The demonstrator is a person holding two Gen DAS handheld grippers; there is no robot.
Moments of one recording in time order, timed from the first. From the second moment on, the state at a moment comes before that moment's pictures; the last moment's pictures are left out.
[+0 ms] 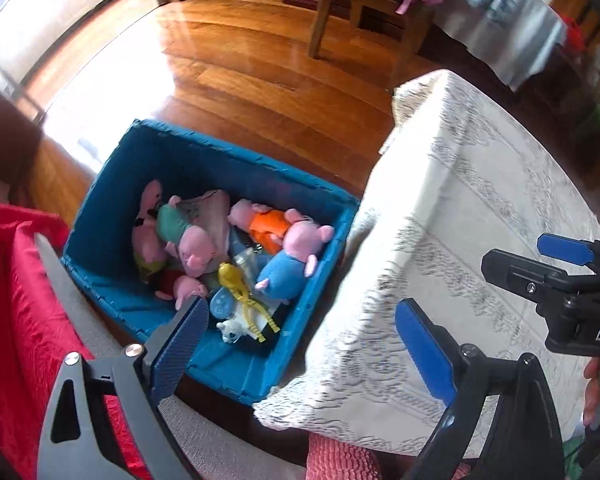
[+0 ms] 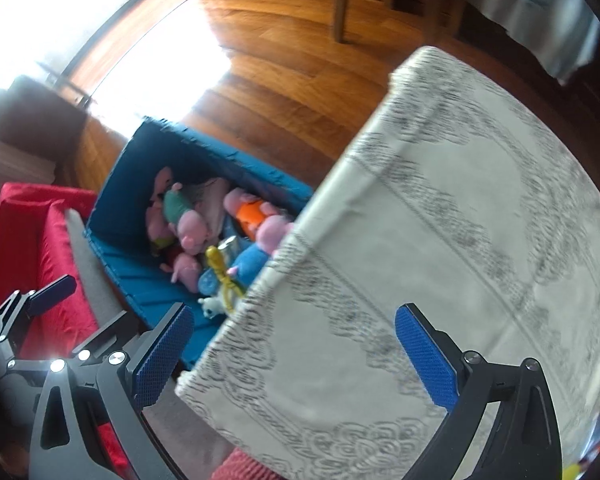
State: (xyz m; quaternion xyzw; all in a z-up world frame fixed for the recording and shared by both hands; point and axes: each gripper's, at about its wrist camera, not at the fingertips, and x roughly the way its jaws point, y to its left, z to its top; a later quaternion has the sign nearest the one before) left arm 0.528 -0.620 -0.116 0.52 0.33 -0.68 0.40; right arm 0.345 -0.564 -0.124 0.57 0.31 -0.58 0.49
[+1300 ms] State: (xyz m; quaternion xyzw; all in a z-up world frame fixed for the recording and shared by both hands) left arm 0.086 -0.203 -0.062 0.59 0.09 -0.80 0.08; right arm 0.021 -0.007 -0.061 0.64 0.03 -0.75 0.16
